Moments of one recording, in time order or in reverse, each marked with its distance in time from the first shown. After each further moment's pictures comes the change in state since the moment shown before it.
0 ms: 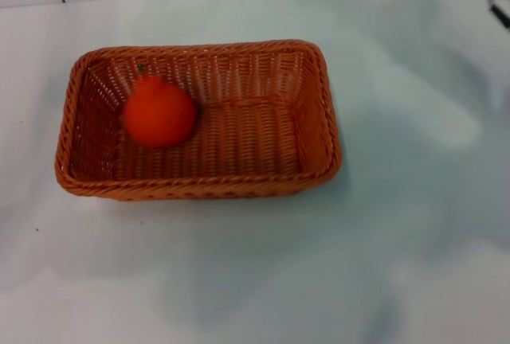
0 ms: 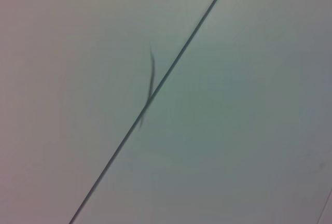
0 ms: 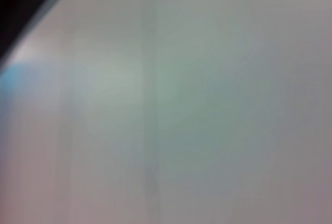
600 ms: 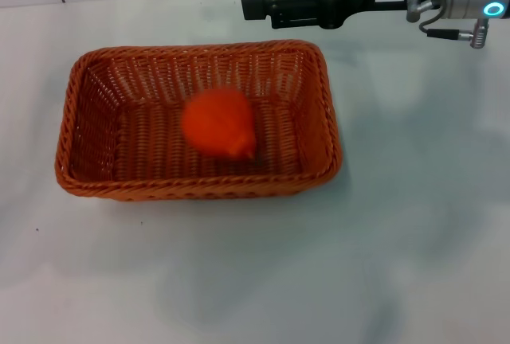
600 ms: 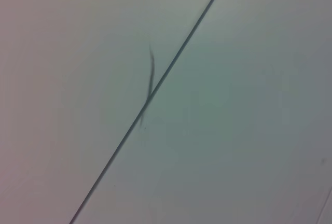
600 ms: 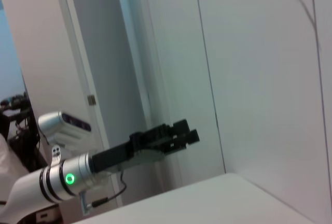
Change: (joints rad) left arm -0.002 0.002 0.000 0.030 0.025 -0.016 -0.030; right arm 0.175 -0.037 -0.126 -0.222 -0.550 -0.120 0.482
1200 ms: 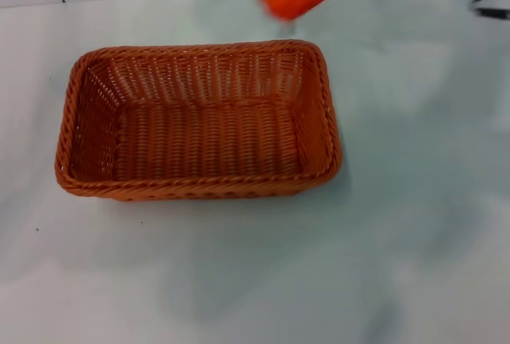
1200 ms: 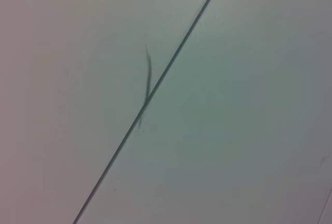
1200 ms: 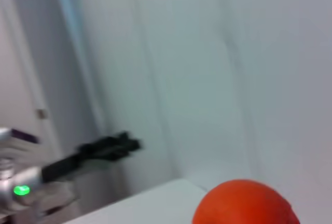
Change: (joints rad) left arm -0.008 -0.001 0.002 0.012 0.001 -0.009 0.011; right arm -0.017 -0.062 0.102 -0.006 -0.038 -0.024 0.031
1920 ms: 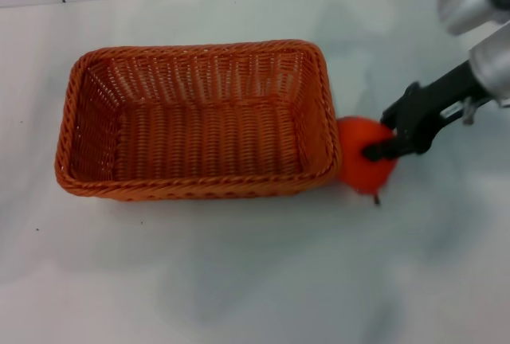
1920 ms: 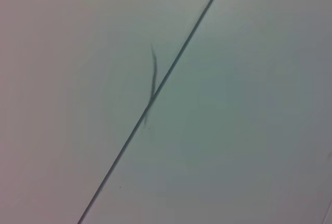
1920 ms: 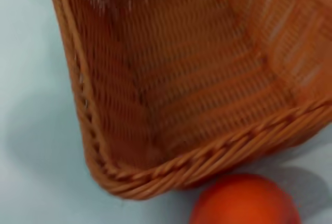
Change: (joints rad) left arm 0.004 0.000 0.002 0.000 0.002 -0.011 0.004; right arm 0.066 -0.003 -0.204 0.001 -0.672 0.045 0.144
